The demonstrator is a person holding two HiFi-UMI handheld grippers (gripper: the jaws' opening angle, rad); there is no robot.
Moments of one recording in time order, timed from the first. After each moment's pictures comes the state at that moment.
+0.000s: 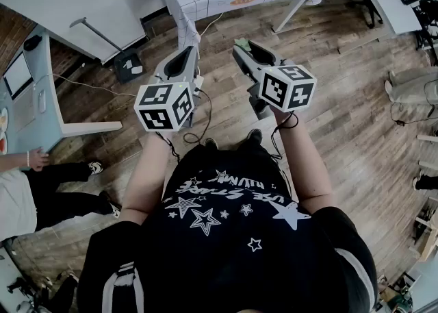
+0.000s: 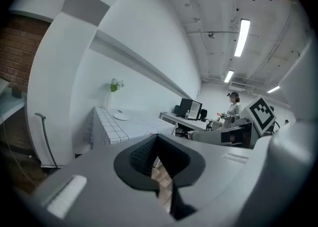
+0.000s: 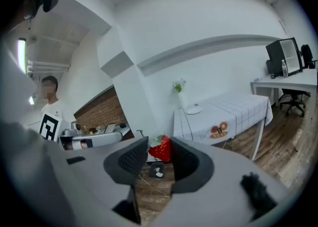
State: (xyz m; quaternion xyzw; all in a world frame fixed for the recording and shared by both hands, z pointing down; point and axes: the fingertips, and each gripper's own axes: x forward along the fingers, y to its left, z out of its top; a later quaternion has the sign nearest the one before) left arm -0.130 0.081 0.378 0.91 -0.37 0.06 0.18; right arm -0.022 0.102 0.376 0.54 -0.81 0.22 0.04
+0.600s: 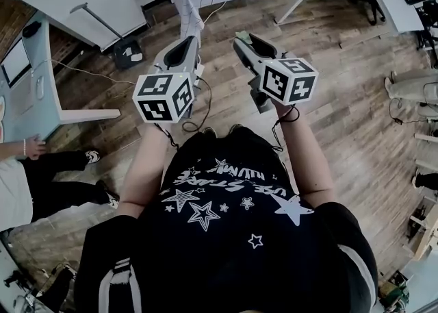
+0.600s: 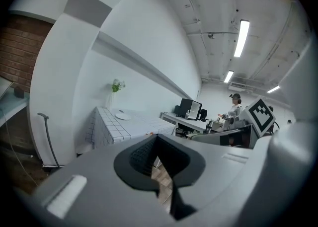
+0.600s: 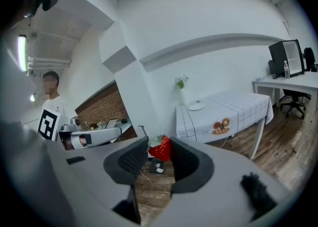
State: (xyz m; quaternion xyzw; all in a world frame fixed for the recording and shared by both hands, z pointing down) left arm -0.150 0.087 0.379 0.91 -0.37 0.06 0.17; right arm -0.045 0.108 0.384 0.54 -0.81 0.22 0.06
